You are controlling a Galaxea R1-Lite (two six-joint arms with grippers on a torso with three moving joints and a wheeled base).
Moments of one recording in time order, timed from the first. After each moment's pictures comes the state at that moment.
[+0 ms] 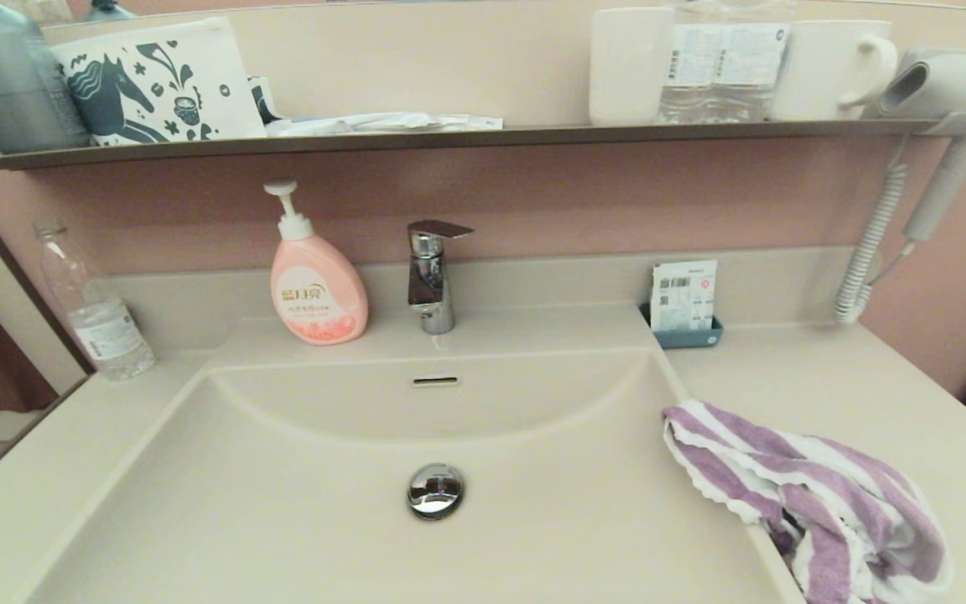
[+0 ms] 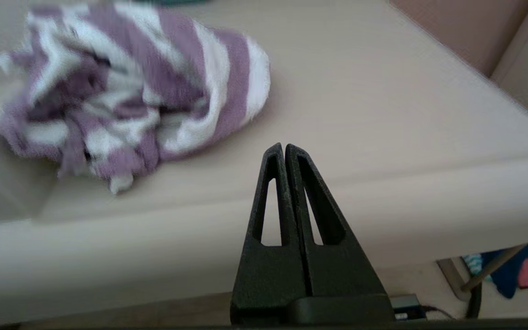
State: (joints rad) left arm 0.01 0.00 0.00 -0.06 -0.01 -0.04; right arm 0.00 0.00 -0.06 0.07 -0.04 0.04
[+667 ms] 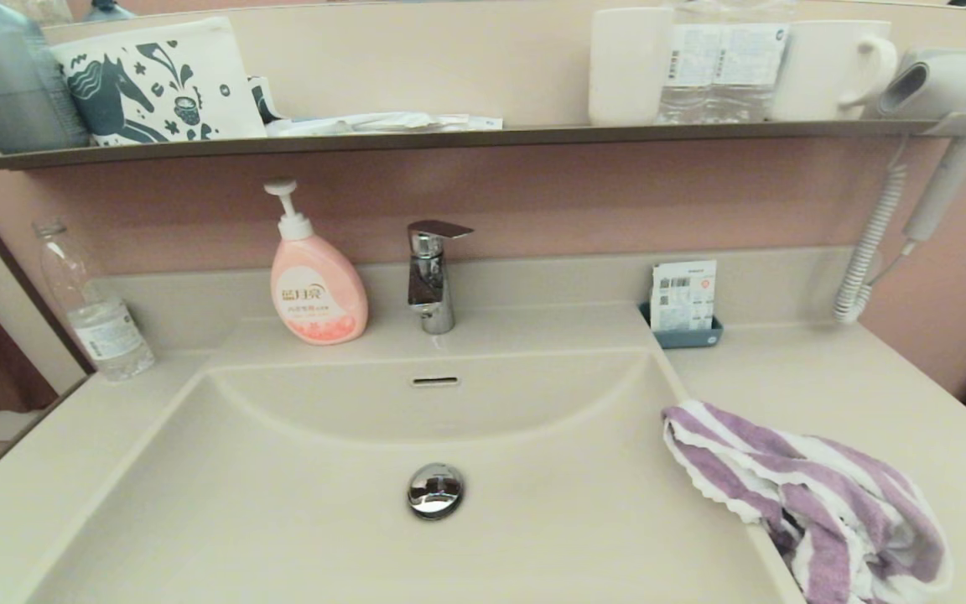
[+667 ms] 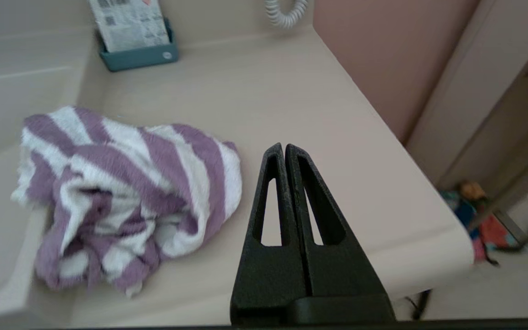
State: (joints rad) left arm 0.01 0.00 0.00 -0.06 -0.01 -0.07; right arm -0.01 0.48 -0.54 0.18 -0.16 0.05
